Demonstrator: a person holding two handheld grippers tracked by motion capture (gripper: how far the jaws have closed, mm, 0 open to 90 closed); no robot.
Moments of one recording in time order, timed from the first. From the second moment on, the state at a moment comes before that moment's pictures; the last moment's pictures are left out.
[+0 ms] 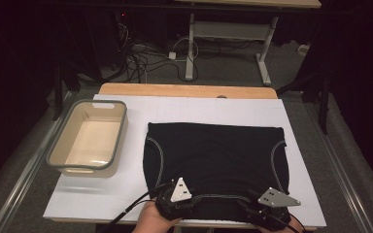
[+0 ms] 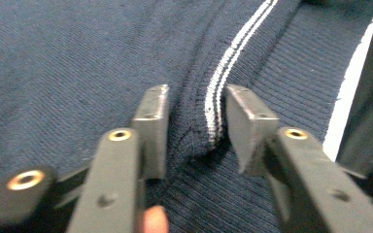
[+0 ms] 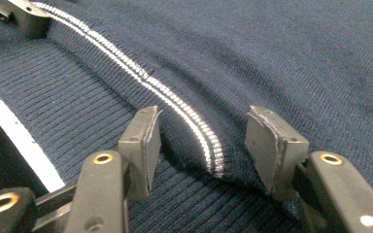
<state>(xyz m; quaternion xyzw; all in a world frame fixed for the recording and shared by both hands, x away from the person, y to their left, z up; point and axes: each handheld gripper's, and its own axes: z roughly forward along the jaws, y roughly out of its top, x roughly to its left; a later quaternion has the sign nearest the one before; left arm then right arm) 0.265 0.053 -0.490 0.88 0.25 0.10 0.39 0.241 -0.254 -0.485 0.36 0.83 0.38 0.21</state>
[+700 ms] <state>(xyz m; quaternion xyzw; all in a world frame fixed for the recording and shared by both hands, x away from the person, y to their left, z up) 0.259 0.066 -0.473 0.85 0.25 0.12 0.44 0.227 -0.255 -0.468 0.33 0.81 0.41 0.25</state>
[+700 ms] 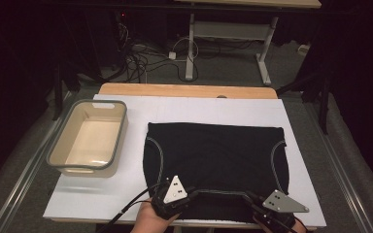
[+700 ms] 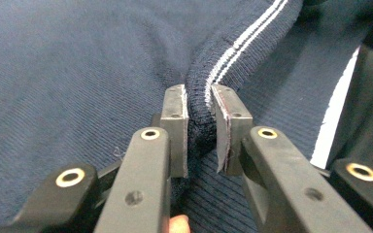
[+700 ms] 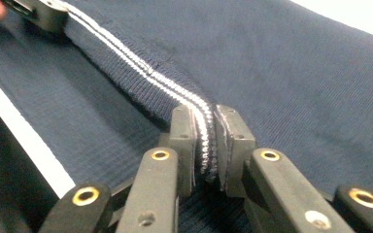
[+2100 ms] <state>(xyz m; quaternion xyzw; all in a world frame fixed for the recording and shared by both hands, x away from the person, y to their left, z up) 0.259 0.144 -0.494 0.84 0.34 0.14 0.40 0.240 -0.345 -0.486 0.48 0.75 0.40 0.22</state>
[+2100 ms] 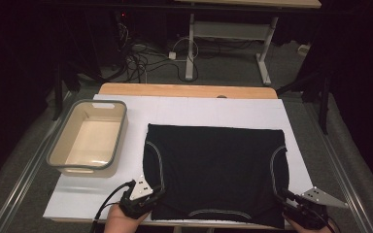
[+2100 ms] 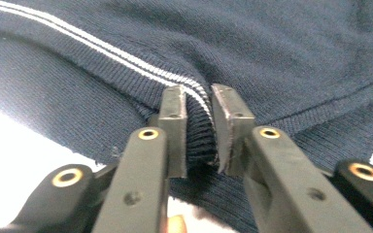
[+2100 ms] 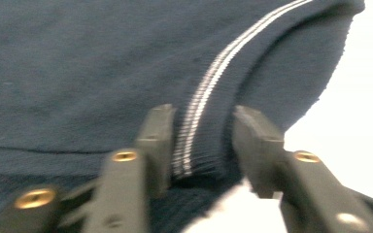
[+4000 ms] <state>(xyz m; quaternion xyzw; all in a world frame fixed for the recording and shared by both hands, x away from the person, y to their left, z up) 0.297 0.159 -0.479 0.80 0.36 0.13 0.46 0.240 -0.335 -0.473 0.45 0.72 0.45 0.28</state>
